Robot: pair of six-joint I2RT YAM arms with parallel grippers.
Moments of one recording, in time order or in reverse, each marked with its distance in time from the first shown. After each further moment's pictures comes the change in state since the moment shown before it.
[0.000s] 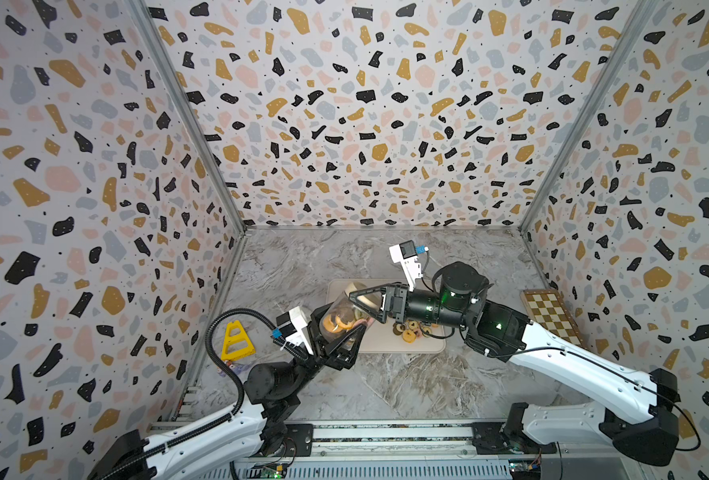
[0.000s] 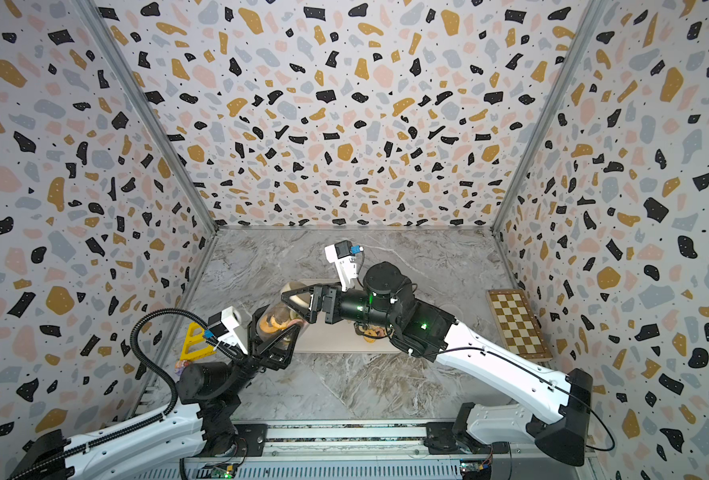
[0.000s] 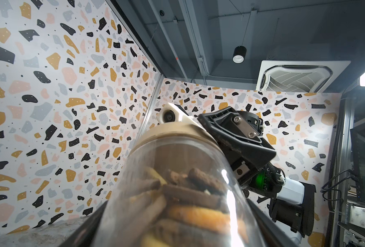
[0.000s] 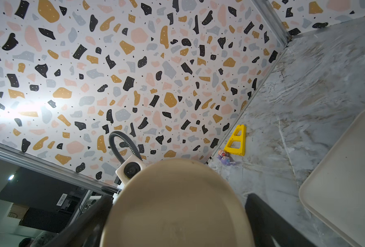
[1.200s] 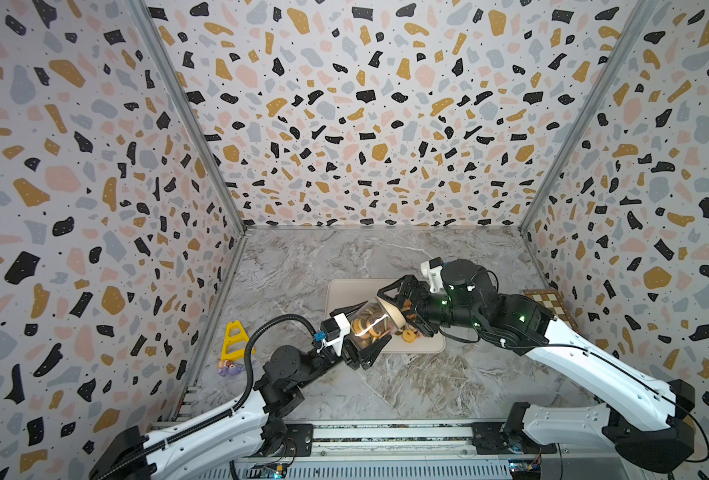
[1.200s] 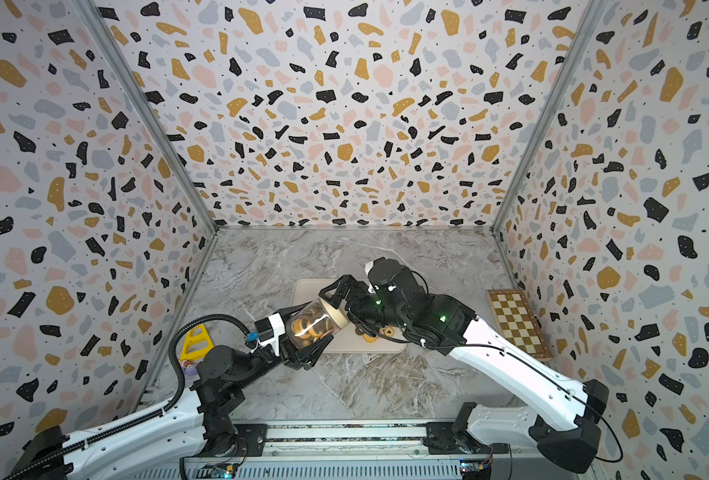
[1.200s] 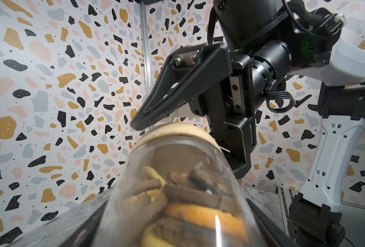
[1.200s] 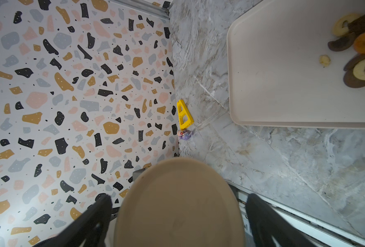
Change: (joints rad) left arm 0.000 0.045 0.076 -0.361 0.103 0.414; right arm -0.060 -0.030 0.091 -0.531 0.129 0.447
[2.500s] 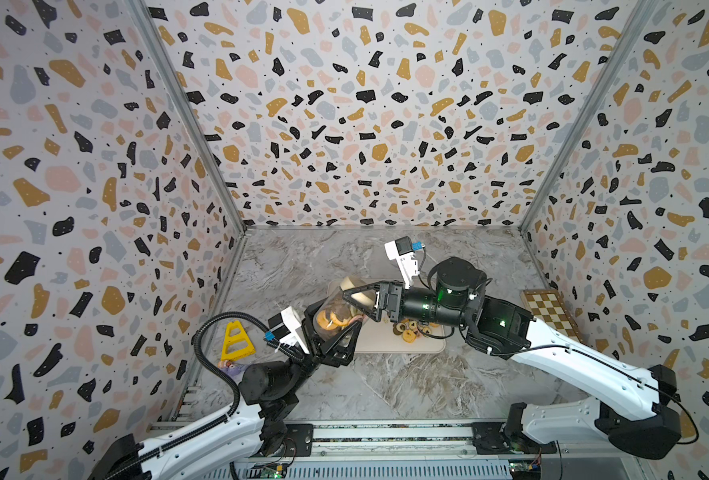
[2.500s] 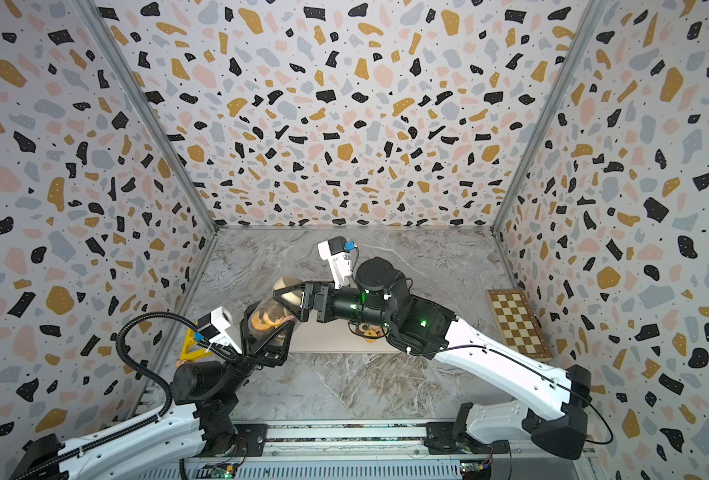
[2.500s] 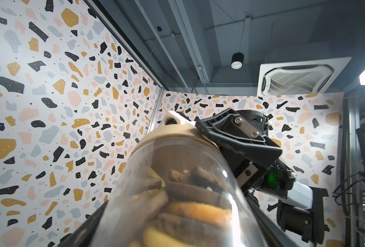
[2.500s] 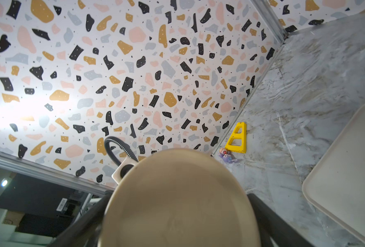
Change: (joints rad) left arm 0.000 -0.066 -0.043 0.367 -0.105 -0.364; right arm 0.108 0.079 0.042 0.433 -0.079 -0.451
